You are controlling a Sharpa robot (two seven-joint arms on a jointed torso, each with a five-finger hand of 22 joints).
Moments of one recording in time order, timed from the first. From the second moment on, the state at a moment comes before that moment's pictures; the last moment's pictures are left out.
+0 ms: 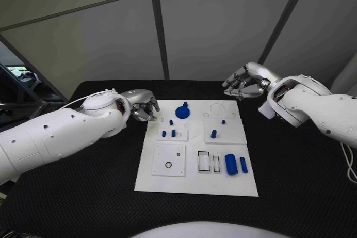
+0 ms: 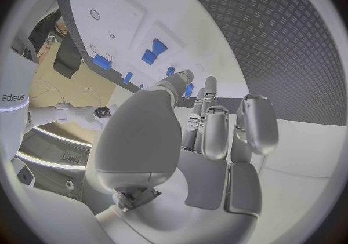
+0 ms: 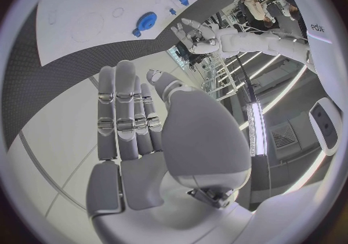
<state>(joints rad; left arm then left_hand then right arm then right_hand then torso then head) 1.14 -0.81 0.10 1.38 -1.55 -0.10 -0.13 1.36 -0.22 0.38 0.10 0.27 0.97 0.14 0.10 0.08 1.19 0.05 0.24 0.18 1.47 -0.03 1.42 1.21 0.06 1.46 0.08 1.19 1.31 1.23 -0.84 0.08 1.40 -1.14 -0.28 0.05 1.39 -0.16 0.33 0.06 0.32 1.06 0.15 0.09 0.07 1.19 0.07 0.22 0.30 1.46 -0.01 0.44 0.71 0.17 1.03 0.10 0.76 0.54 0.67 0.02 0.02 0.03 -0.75</state>
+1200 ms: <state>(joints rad) 1.13 -0.98 0.10 1.55 -0.27 -0.33 0.32 1.39 -0.12 0.32 0.14 0.27 1.03 0.15 0.17 0.07 1.10 0.08 0.40 0.27 1.20 0.00 0.99 0.54 0.20 1.25 0.10 0.58 0.94 1.16 -0.84 0.01 1.51 -1.70 -0.16 -0.18 1.38 -0.17 0.39 0.05 0.26 1.07 0.15 0.07 0.07 1.17 0.08 0.12 0.19 1.47 -0.01 0.73 0.91 0.17 1.07 0.10 0.89 0.65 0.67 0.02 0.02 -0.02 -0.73</state>
